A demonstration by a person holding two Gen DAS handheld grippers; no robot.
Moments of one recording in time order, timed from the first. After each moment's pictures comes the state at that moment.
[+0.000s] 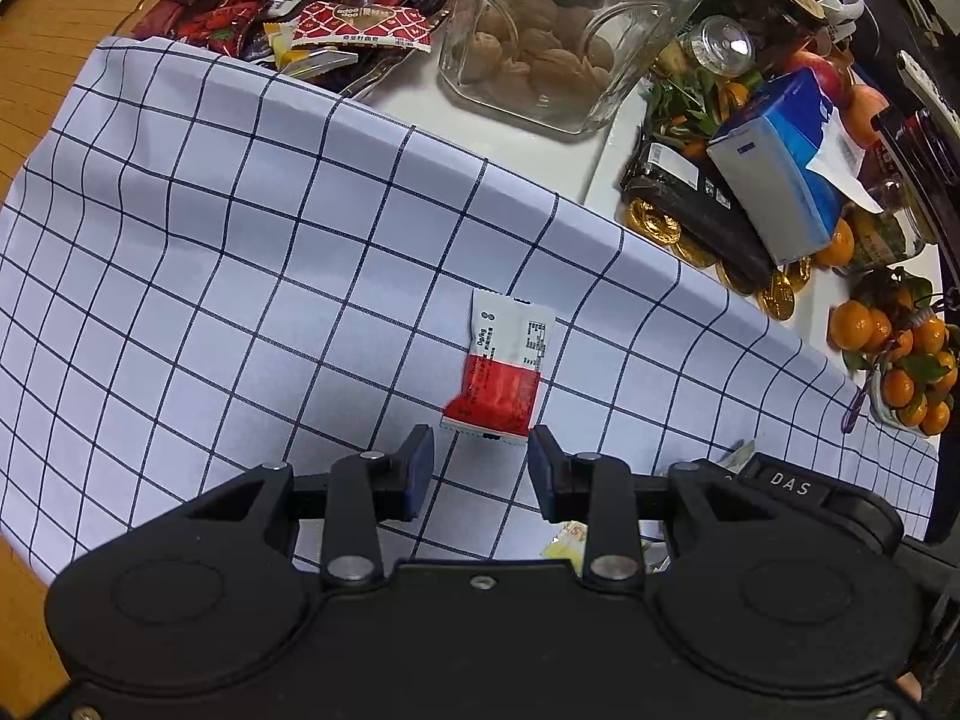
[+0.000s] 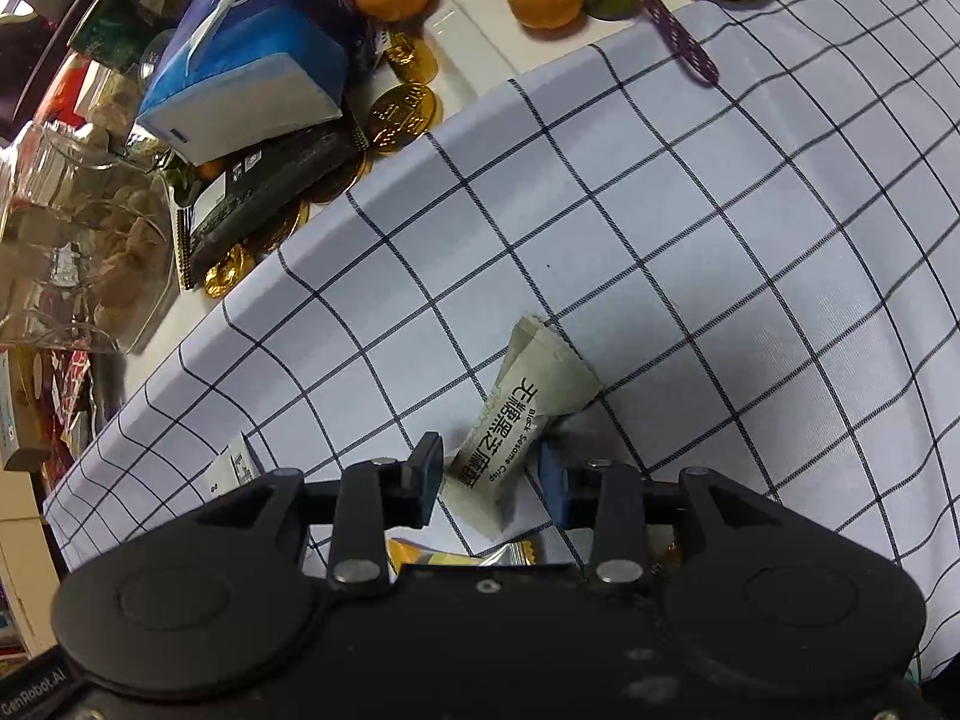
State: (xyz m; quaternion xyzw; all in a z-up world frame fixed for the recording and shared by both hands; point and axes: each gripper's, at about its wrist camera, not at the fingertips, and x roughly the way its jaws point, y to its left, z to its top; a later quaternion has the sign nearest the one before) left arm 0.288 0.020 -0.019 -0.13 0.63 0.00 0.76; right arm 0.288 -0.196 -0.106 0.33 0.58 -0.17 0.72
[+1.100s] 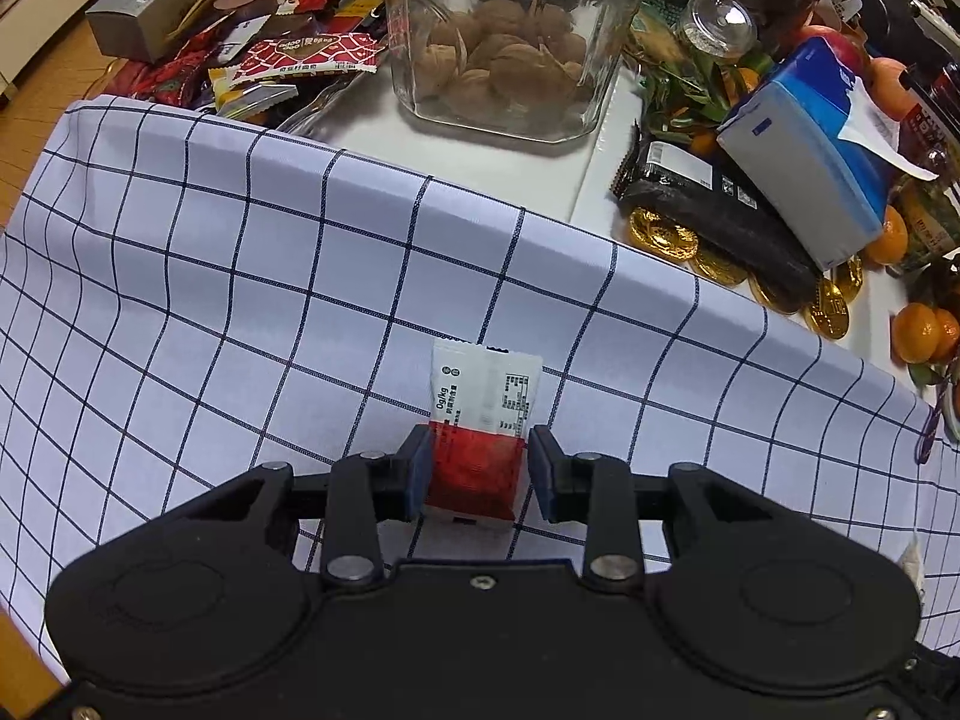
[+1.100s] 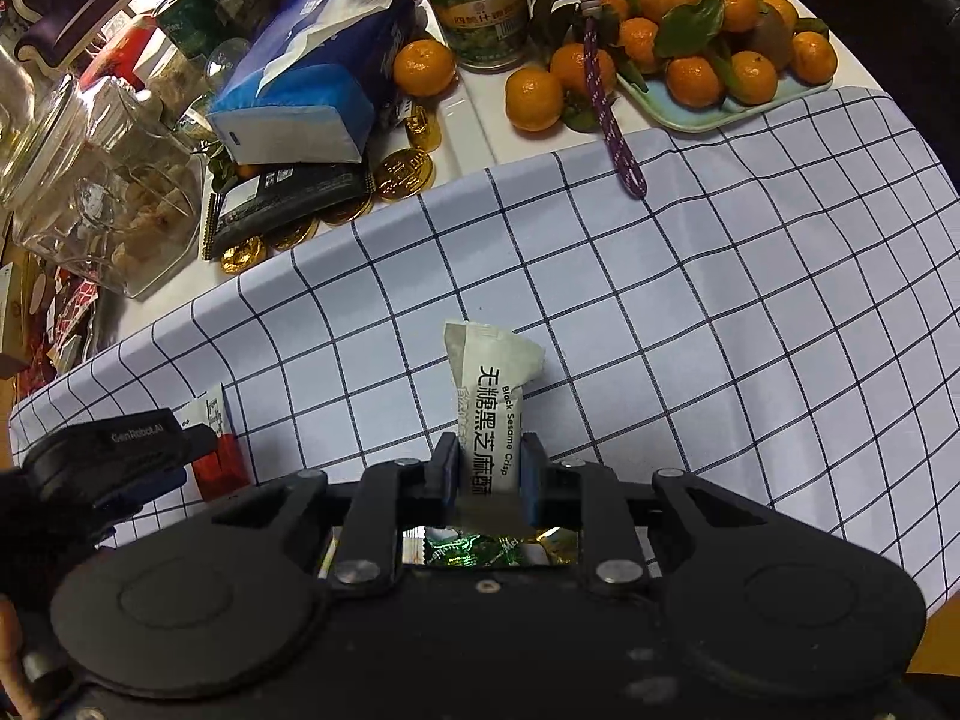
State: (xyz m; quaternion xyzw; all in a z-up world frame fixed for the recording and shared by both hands) left arm 0.301 -0.025 -0.060 -0.07 0.59 0.03 0.80; right arm 0.239 -0.211 -0.042 0.24 0.56 -0.18 0.77
